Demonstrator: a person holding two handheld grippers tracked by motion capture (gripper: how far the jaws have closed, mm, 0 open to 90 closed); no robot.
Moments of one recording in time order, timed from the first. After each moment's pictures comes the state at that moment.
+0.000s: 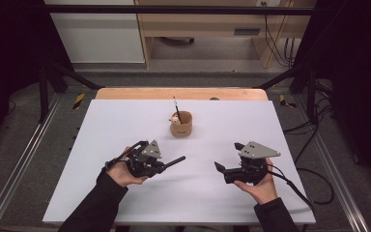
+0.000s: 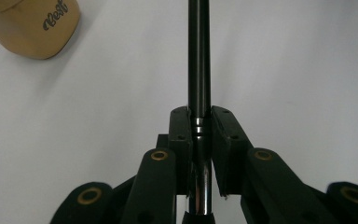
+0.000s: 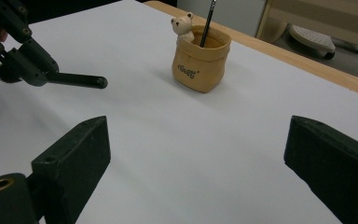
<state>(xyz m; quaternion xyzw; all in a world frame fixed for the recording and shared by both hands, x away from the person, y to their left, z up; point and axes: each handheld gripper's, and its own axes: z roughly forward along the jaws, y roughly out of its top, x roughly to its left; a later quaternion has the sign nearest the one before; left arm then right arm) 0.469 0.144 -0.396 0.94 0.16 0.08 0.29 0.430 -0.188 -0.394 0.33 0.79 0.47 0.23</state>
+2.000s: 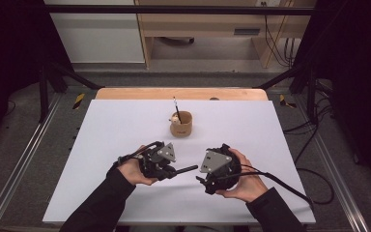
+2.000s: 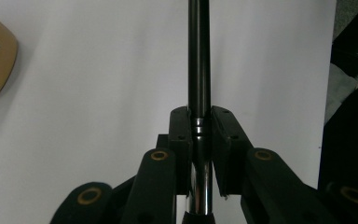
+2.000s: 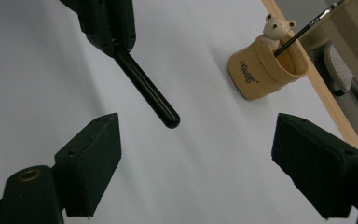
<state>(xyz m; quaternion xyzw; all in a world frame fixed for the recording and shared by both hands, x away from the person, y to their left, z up) 0.467 0.107 -0.384 0.96 0.10 0.03 0.27 0.414 -0.113 -0.369 0.13 0.91 0.30 0.27</state>
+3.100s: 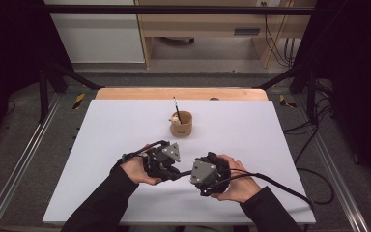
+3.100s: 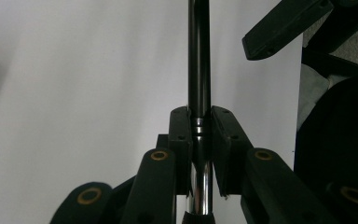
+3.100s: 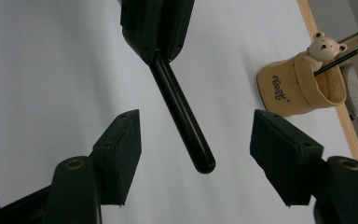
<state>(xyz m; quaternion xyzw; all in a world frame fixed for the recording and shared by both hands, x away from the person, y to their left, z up) 0.465 0.096 -0.375 0.96 0.08 0.00 0.27 0.410 -0.092 -0.381 0.05 0.93 0.27 0.26</state>
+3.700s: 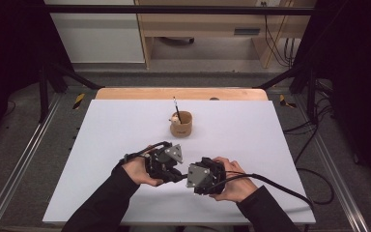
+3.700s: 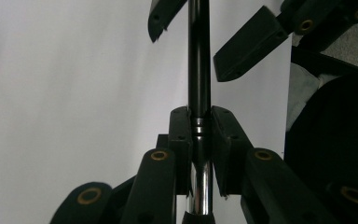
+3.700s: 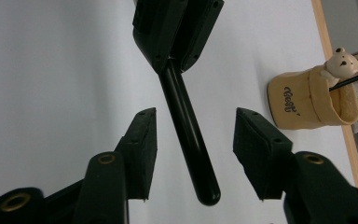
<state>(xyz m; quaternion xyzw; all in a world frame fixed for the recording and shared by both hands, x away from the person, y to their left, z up) 0.461 0.089 -0.374 0.96 0.08 -0.01 0.27 0.411 -0.083 -0.389 0.00 0.93 0.25 0.26</state>
